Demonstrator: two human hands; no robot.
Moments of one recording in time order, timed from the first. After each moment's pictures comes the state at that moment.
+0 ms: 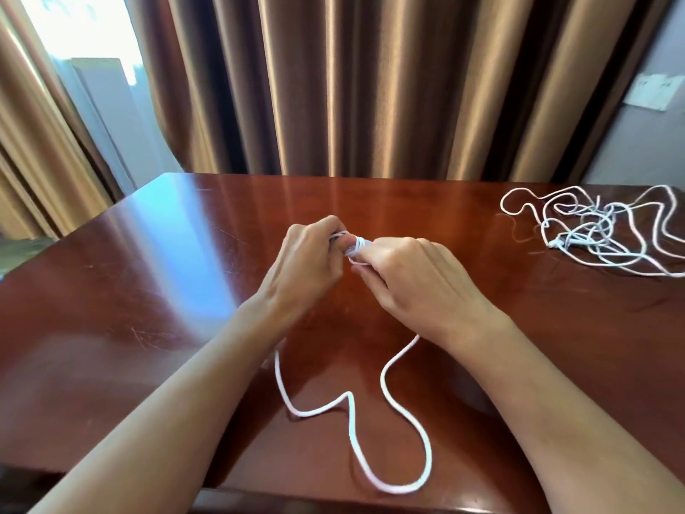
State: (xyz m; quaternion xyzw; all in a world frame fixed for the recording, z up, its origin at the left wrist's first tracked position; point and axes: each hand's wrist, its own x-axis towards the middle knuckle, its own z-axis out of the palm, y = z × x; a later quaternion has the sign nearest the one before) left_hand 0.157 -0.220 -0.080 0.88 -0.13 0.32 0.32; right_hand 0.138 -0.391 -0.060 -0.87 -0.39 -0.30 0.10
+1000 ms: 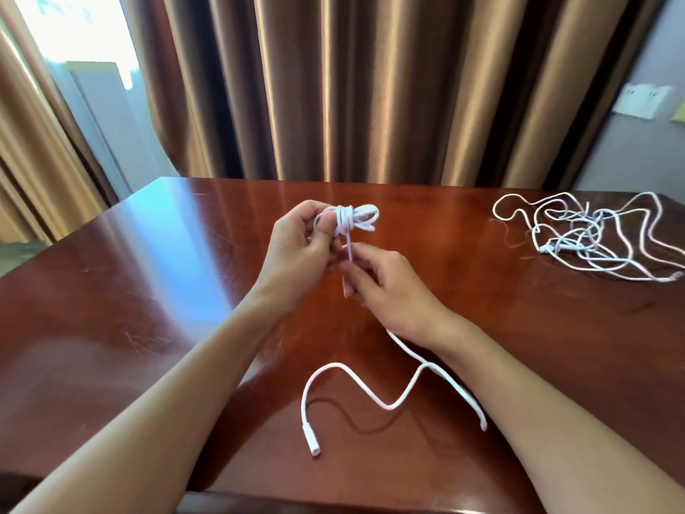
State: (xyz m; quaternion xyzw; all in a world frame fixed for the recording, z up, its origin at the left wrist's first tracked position) left_hand 0.152 -0.228 -0.068 0.72 -0.10 0.22 0.65; right_hand 0.158 -0.377 -0.089 -0.80 -0.34 -0.05 0.50
